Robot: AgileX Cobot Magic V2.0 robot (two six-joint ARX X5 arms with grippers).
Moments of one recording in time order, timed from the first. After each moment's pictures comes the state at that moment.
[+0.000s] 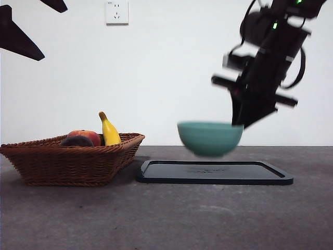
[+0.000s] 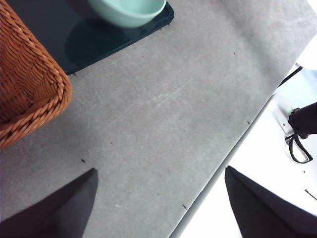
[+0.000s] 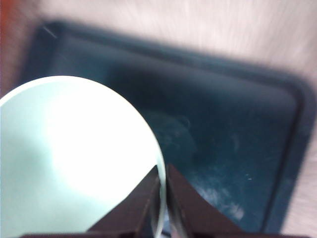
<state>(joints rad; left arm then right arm) -0.34 1.03 1.00 -0.89 0.62 0.12 0.31 1.76 1.31 -0.54 -0.21 0.18</state>
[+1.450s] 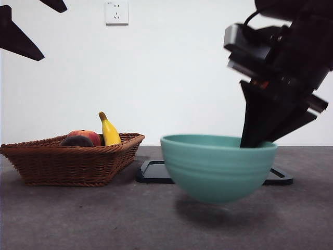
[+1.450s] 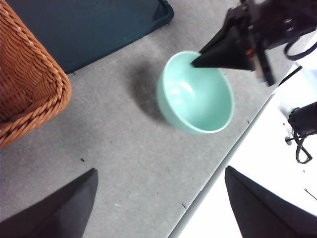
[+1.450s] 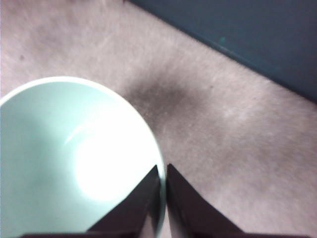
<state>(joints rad) -0.34 1.03 1.00 -0.90 0.62 0.12 0.56 1.33 0.80 -0.49 -0.23 0.15</state>
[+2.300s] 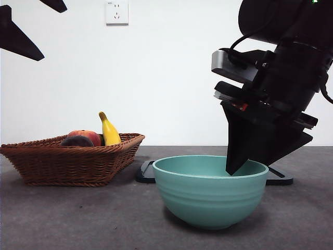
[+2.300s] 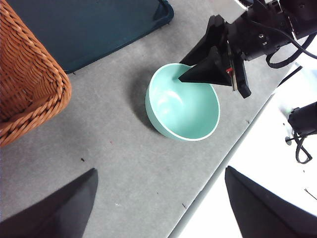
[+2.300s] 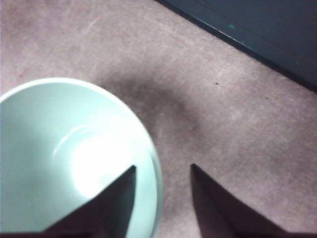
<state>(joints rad) -0.34 1.03 1.00 -0.90 0.62 0.12 0.59 1.42 0.80 -0.44 -0.18 0.16</state>
